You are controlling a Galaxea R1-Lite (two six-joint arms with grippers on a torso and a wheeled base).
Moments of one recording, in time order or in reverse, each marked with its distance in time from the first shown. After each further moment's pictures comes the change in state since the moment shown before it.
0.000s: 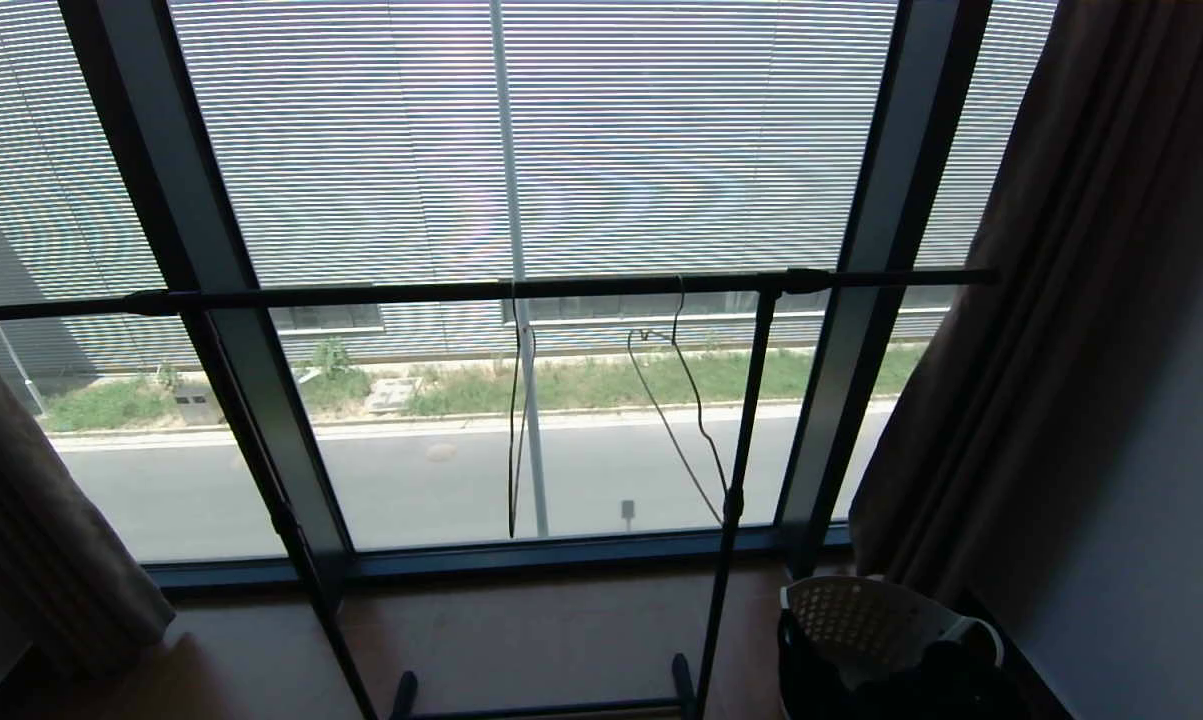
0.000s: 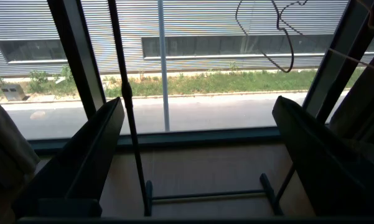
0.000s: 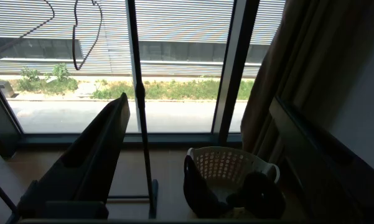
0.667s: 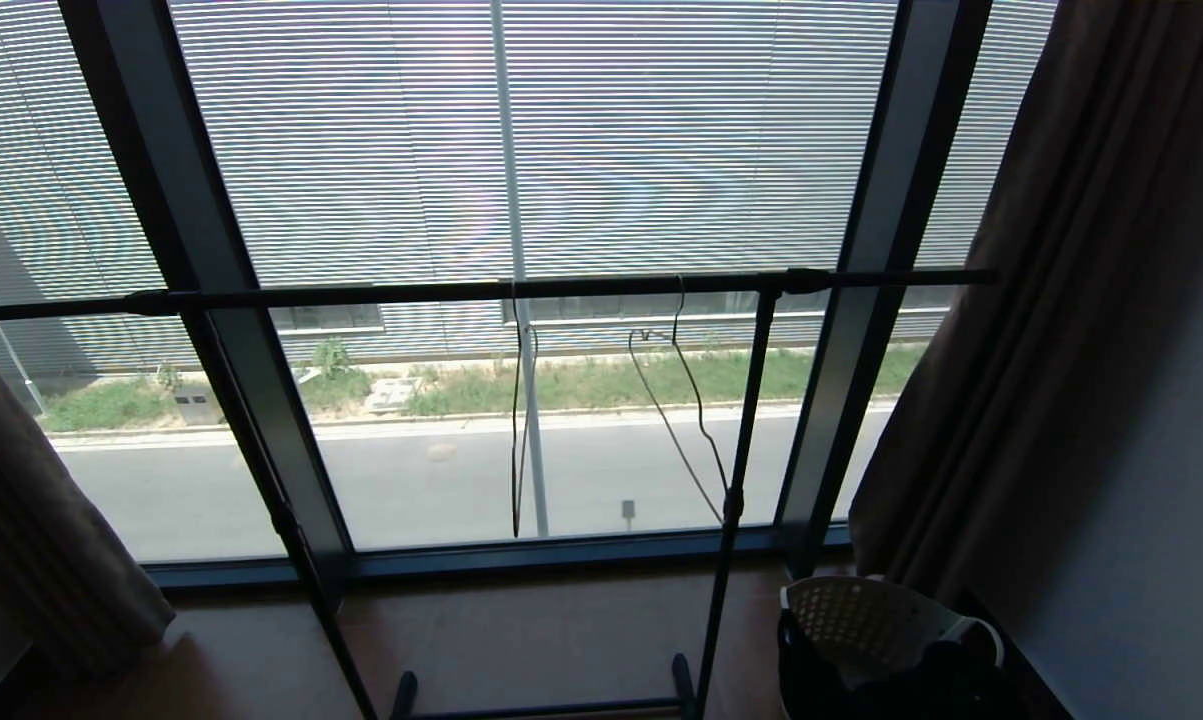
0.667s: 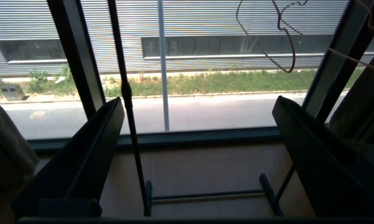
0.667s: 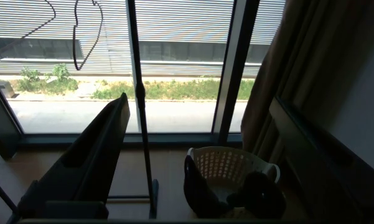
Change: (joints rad) left arm 0.000 0.000 0.000 0.000 -0.001 -0.002; right arm 0.000 0.000 0.000 0.000 0.000 0.002
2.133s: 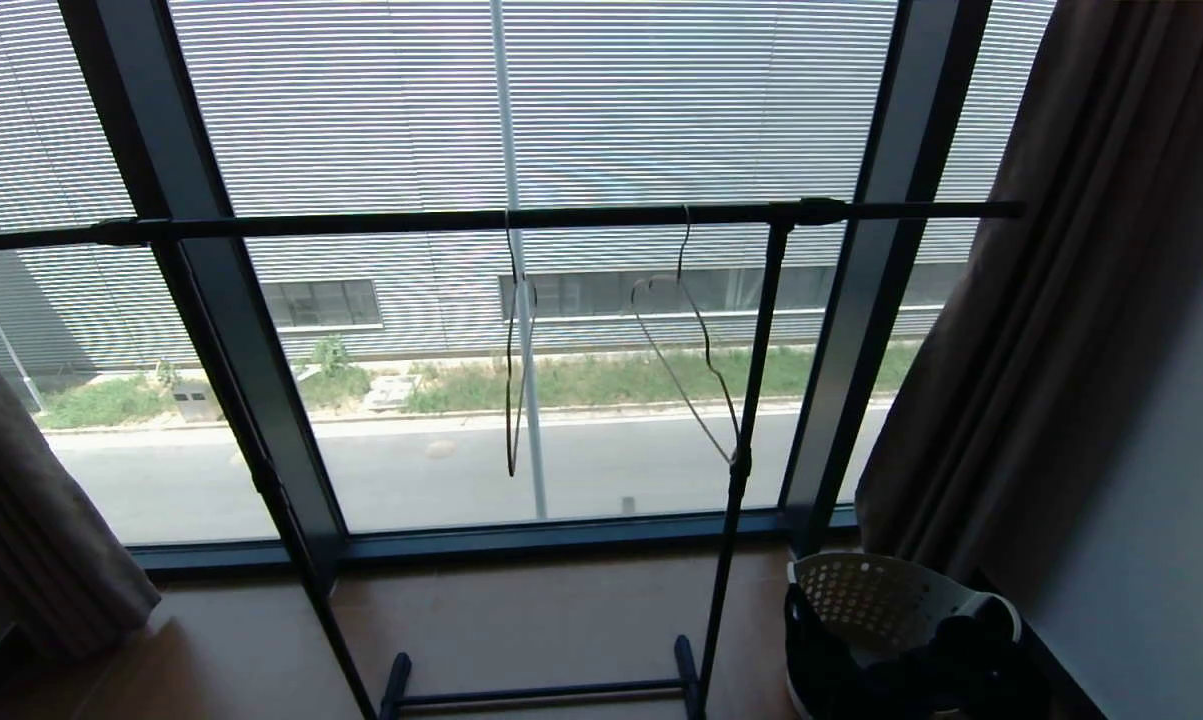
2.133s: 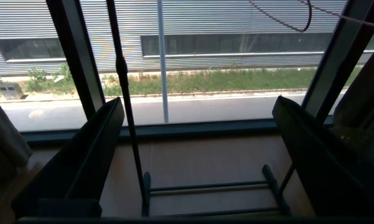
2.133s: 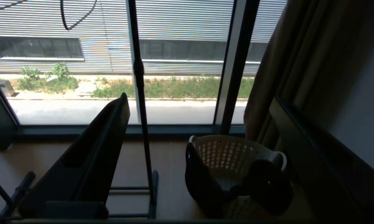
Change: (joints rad) left arm 0.000 0.000 0.000 0.000 -0.003 0.001; right arm 0.000 0.000 0.000 0.000 0.000 0.002
